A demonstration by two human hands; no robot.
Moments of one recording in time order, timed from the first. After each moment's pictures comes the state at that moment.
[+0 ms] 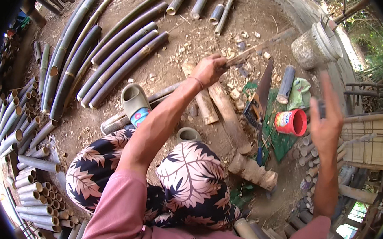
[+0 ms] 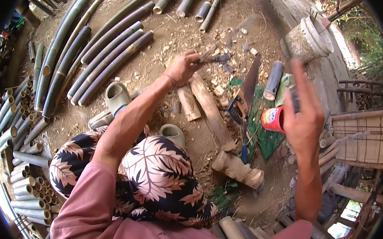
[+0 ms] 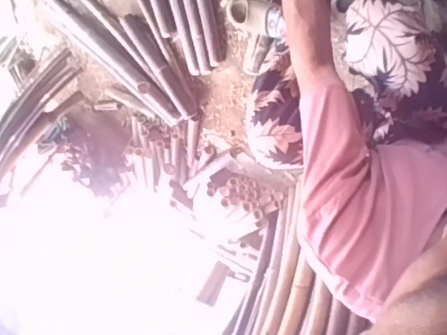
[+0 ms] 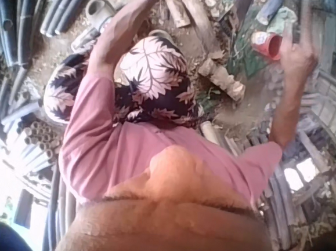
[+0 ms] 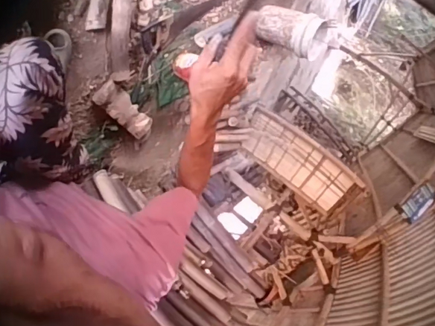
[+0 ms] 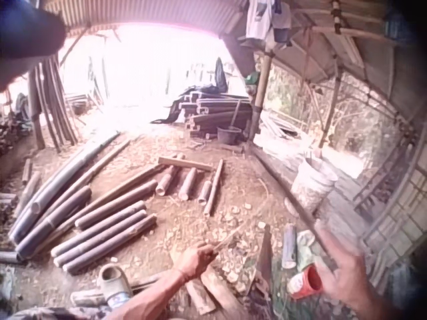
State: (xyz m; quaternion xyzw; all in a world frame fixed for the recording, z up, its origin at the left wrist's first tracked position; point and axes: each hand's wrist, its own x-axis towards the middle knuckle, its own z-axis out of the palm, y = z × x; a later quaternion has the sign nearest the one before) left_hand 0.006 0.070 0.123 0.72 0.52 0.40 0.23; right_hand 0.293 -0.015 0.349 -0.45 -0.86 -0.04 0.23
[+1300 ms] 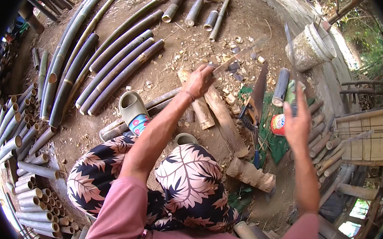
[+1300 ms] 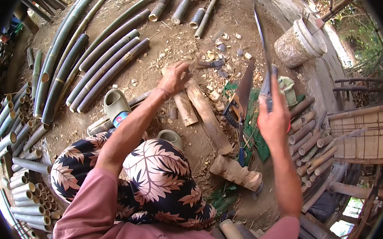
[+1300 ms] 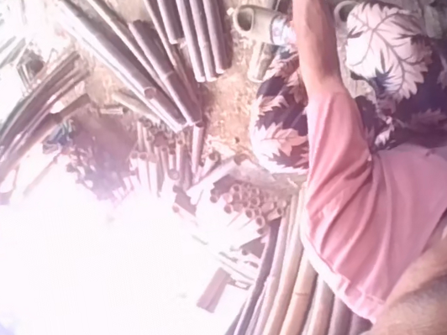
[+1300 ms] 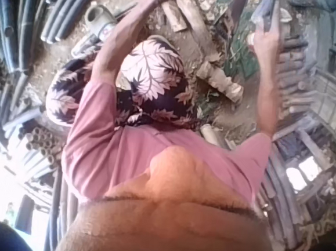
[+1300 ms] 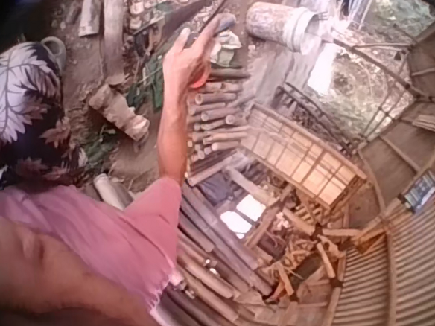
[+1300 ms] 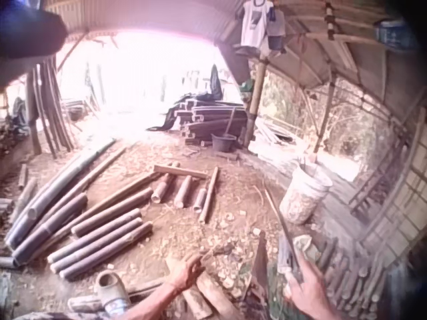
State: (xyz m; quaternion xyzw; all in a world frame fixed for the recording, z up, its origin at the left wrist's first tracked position) left_hand -0.009 0.059 0.098 0.69 0.57 0.39 0.24; right_hand 0.301 0.004 0.247 -0.51 -0.80 0.04 0.30
